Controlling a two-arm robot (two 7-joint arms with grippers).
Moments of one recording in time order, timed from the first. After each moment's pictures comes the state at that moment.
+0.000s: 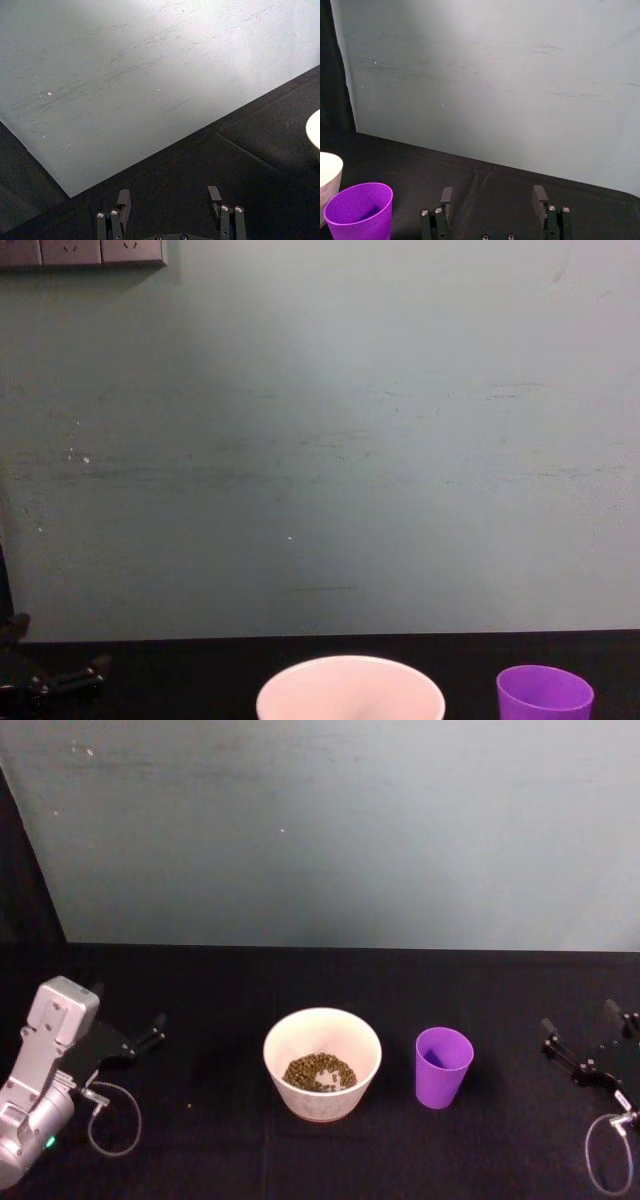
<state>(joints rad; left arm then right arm) -0.20 0.60 0.45 -1.41 -0.25 -0.12 0.03 0.02 0.40 -0.05 -1.42 0.28 -0.24 0.28</state>
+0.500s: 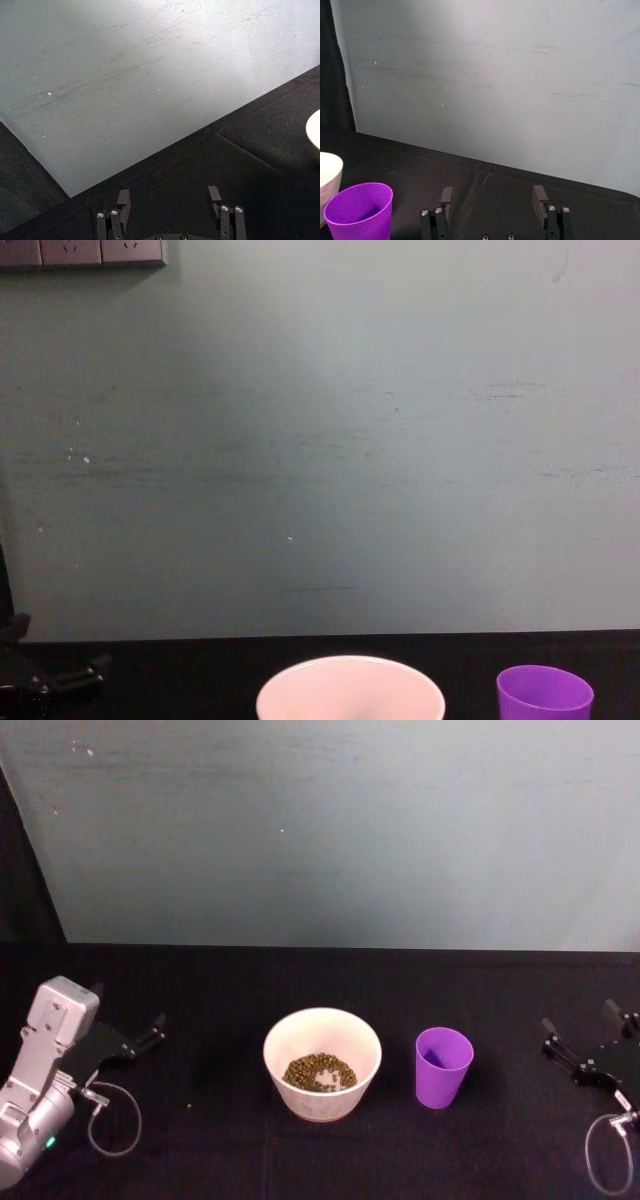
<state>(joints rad) -0.20 0.60 0.45 -1.41 -0.25 -0.12 0.03 0.02 0.40 -0.05 -1.42 0.28 -0.24 0.28</state>
